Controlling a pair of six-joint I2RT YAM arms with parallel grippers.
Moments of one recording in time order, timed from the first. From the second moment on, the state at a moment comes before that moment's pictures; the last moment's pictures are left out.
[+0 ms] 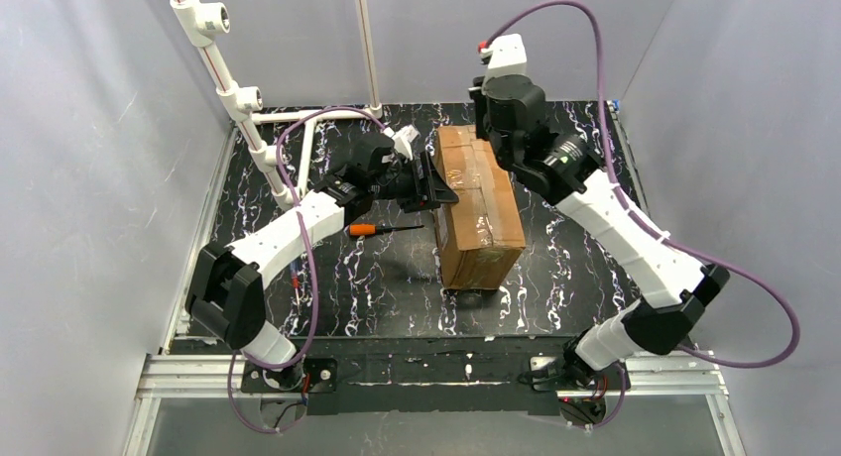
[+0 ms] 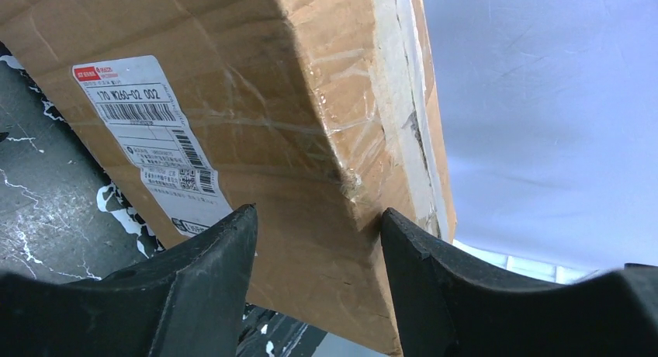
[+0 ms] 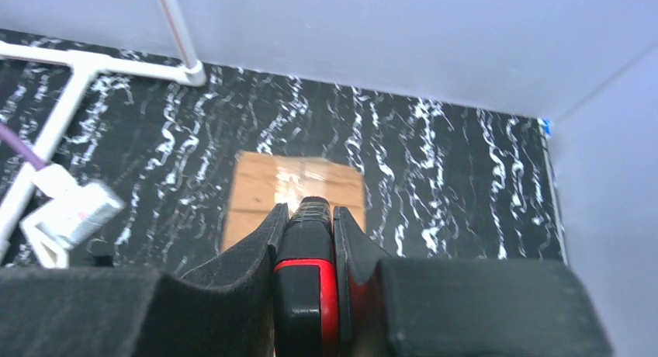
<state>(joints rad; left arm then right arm) -0.60 1.55 1.21 -0.20 0.48 -0.81 0.78 1.43 1.76 -0.60 0.65 0.09</state>
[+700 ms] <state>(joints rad) -0.58 1.68 1.36 -0.18 0.52 -0.84 0.65 1.53 1.71 -0.44 0.48 0.12</state>
